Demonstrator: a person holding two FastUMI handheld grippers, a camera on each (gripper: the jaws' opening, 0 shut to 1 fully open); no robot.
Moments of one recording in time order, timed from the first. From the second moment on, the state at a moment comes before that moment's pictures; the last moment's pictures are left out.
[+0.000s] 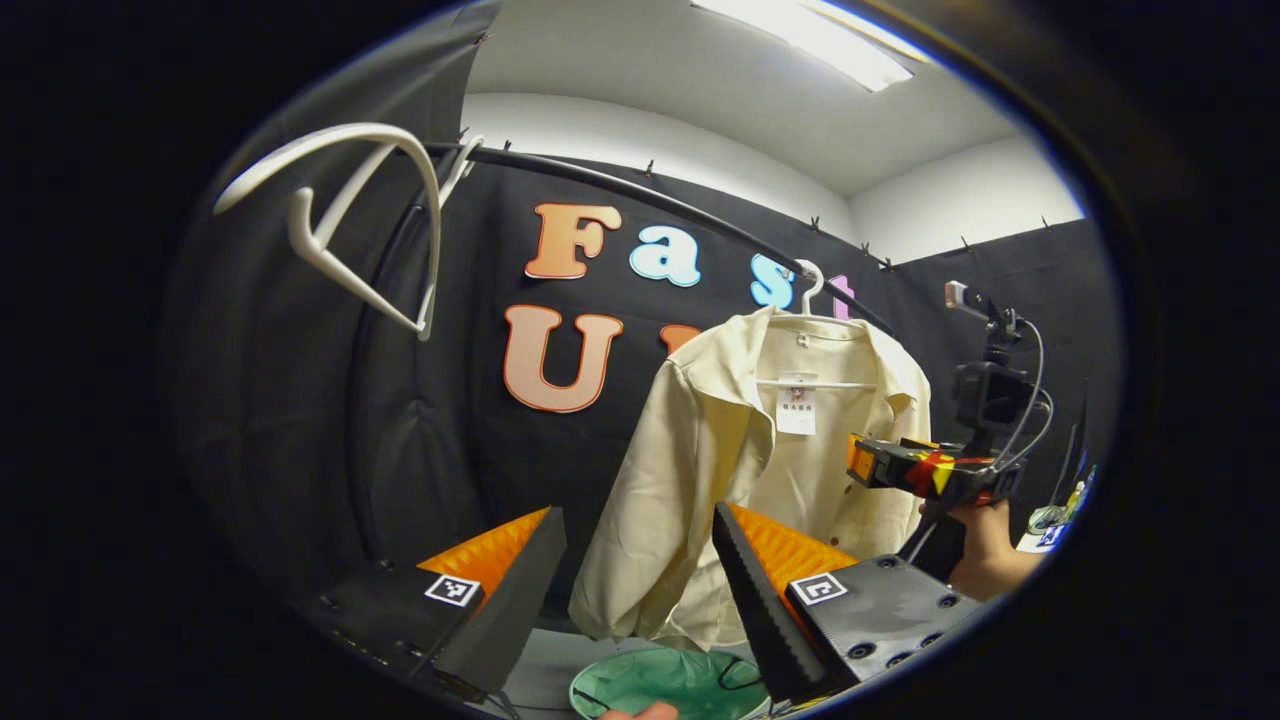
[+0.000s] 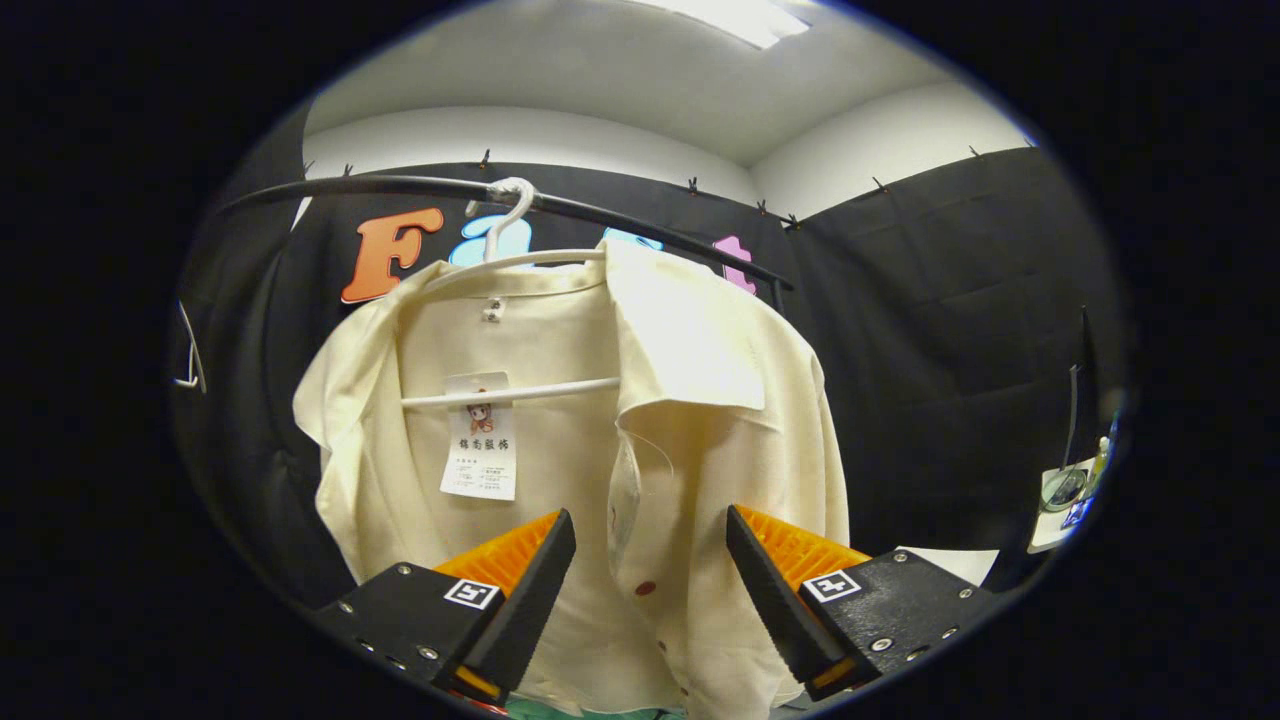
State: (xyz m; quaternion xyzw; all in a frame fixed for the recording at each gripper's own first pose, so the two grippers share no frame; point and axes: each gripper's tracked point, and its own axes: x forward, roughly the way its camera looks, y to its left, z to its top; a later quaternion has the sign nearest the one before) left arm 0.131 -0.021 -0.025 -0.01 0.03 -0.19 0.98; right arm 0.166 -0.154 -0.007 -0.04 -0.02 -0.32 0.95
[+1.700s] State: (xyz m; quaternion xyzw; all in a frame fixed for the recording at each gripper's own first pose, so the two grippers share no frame) left arm 0.324 -0.221 -0.102 0.02 0.04 -0.24 0.97; right arm 0.134 -0.180 0.020 -0.08 0.03 -0.22 0.97
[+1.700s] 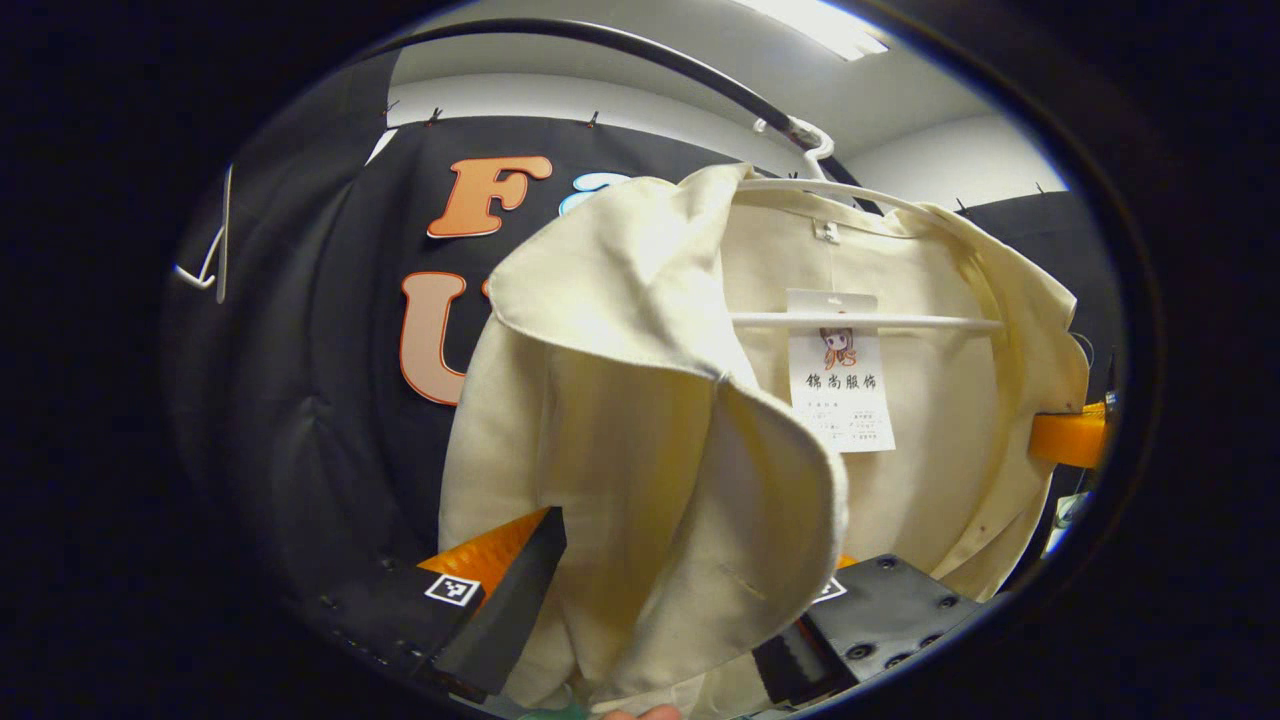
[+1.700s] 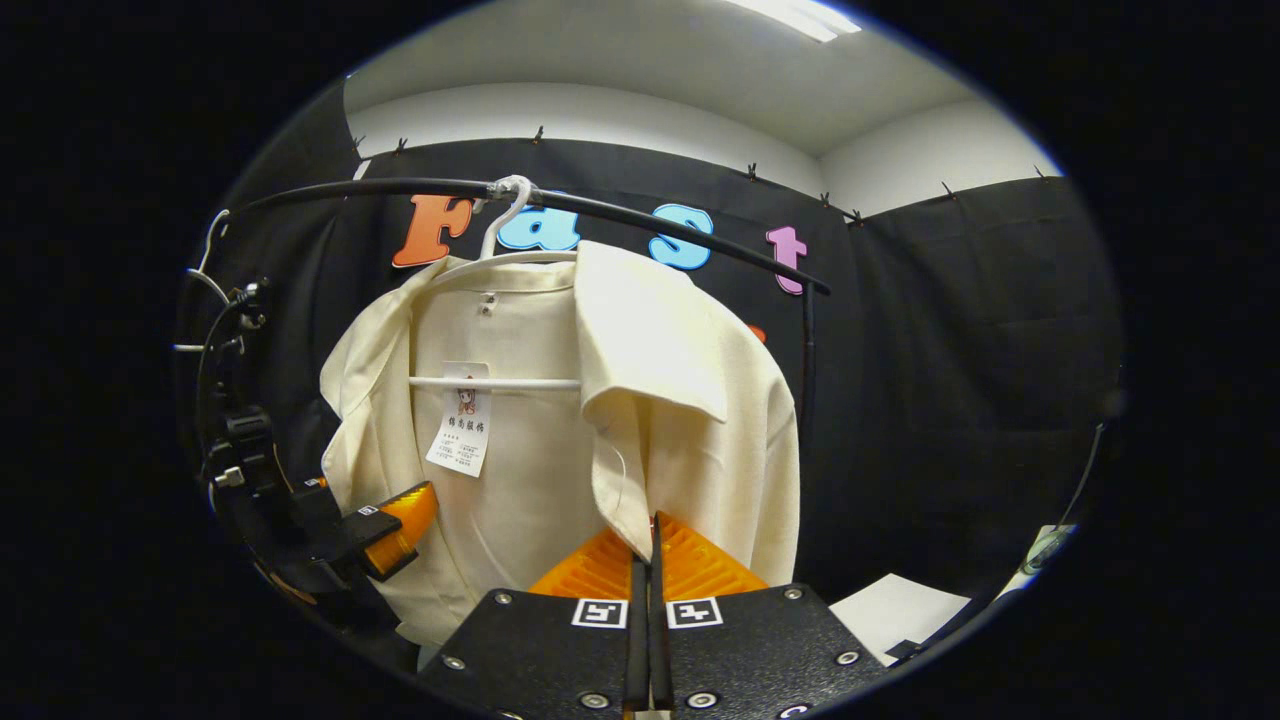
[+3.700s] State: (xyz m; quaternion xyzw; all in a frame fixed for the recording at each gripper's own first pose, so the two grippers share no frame) left arm 0.443 -0.083 0.012 0.16 -0.09 -0.08 0.98; right arm 0.143 -0.327 0.096 -0.04 -0.02 -0.28 0.96
